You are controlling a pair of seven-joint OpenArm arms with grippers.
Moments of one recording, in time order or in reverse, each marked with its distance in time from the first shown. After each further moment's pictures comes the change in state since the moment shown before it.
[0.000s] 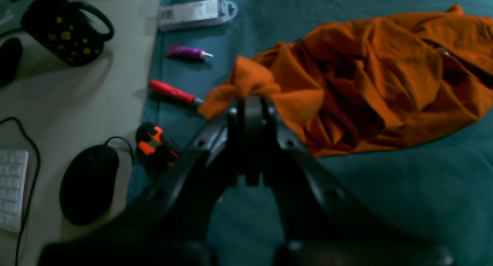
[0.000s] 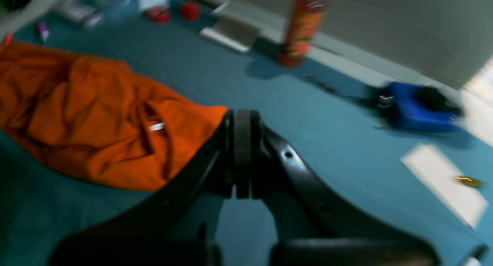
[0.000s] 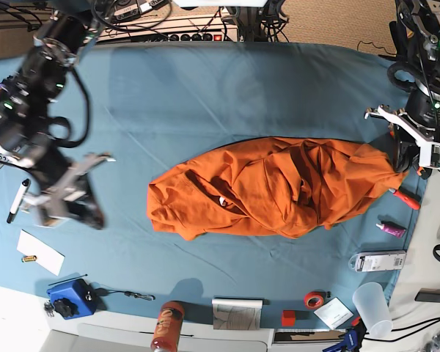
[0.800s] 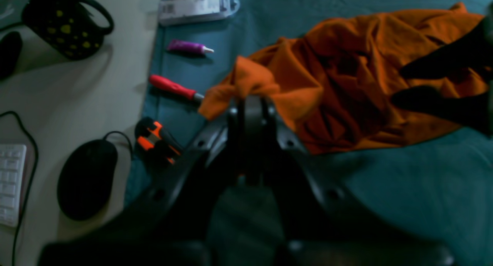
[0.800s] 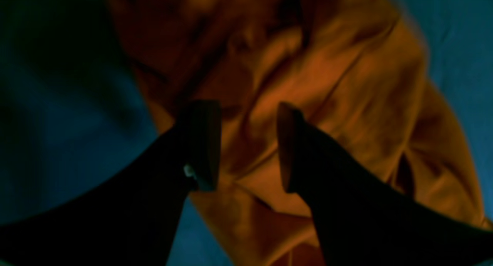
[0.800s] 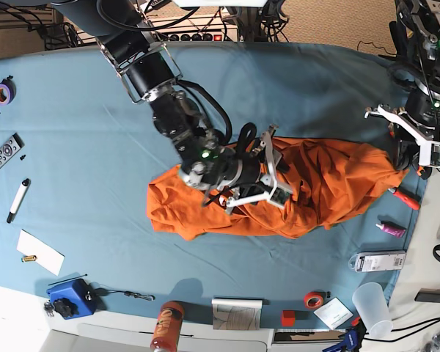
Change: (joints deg) left arm 0.1 0.7 -0.1 0.0 0.2 0.0 0.3; right arm 12.2 -13.2 -55.7 -35.1 -31.3 -7.4 14.8
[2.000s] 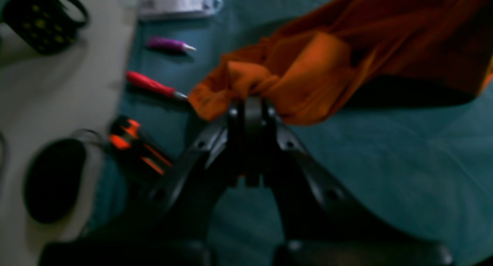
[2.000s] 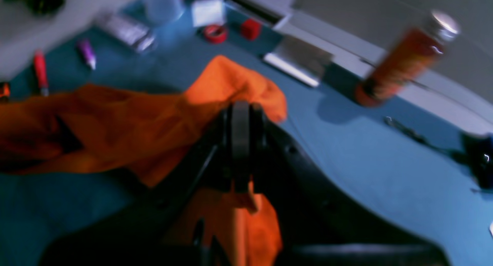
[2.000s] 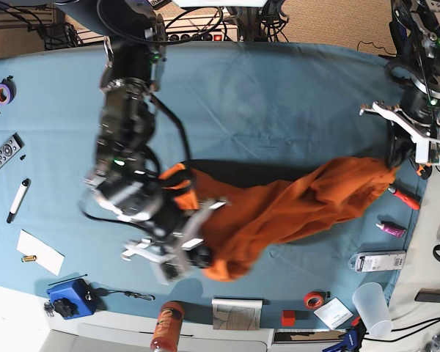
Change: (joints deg) left arm 1.0 1.6 0.0 0.0 -3.9 0.0 1.0; right arm -0.8 -1.9 30.4 29.7 6.9 -7.7 -11.7
